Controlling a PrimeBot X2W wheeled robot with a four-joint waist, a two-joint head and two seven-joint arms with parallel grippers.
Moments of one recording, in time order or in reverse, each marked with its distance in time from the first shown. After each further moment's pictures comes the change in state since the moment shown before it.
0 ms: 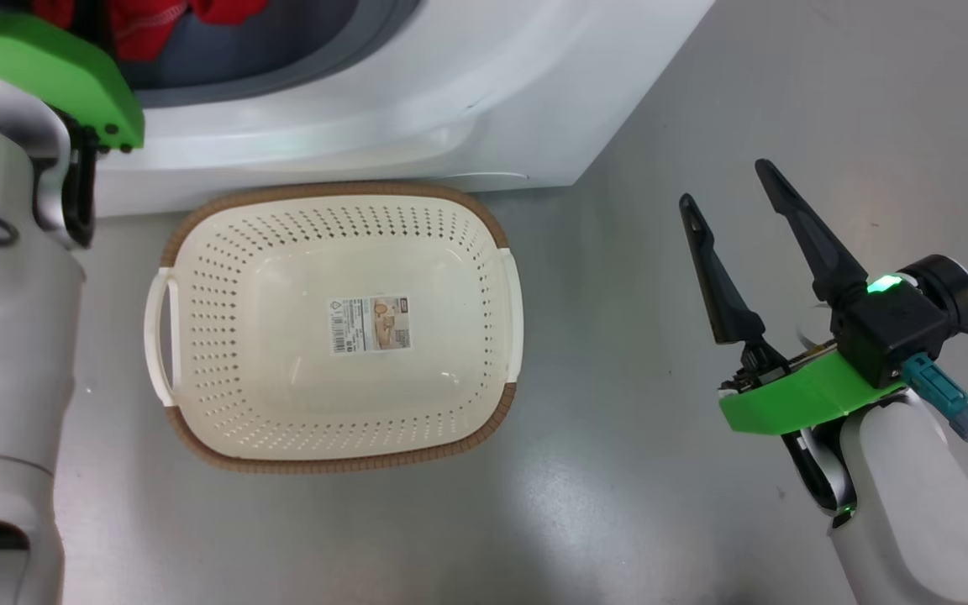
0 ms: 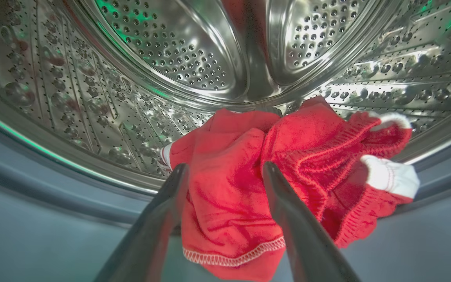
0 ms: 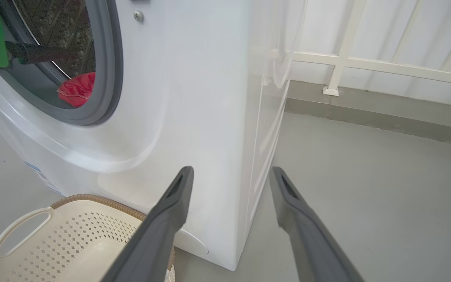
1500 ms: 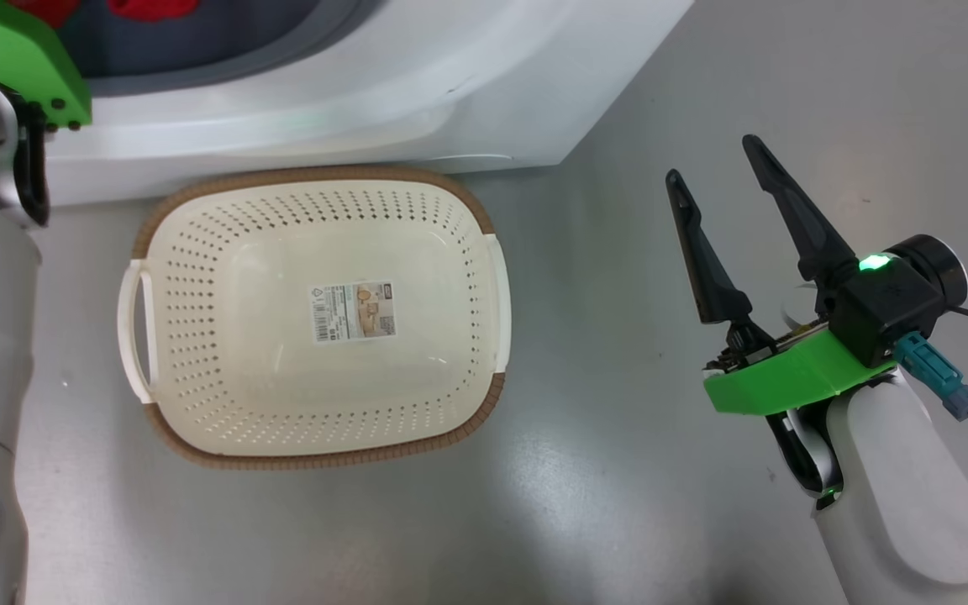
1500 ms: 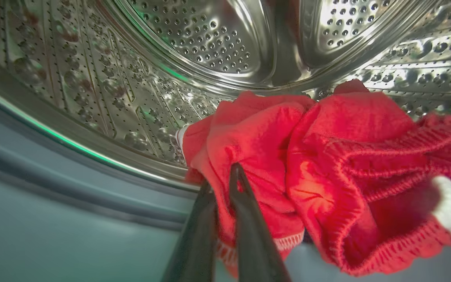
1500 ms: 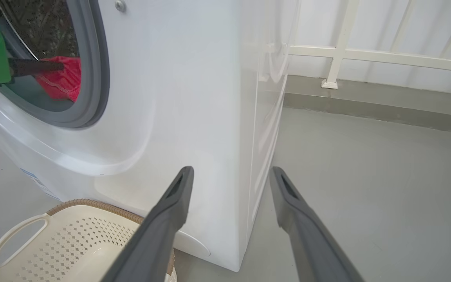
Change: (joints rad) left arm -0.097 0.036 -0.041 0.148 -0.026 0.050 -0.018; right arm -0.047 0.030 0.007 0.018 0.019 0.000 0.000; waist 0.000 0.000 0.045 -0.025
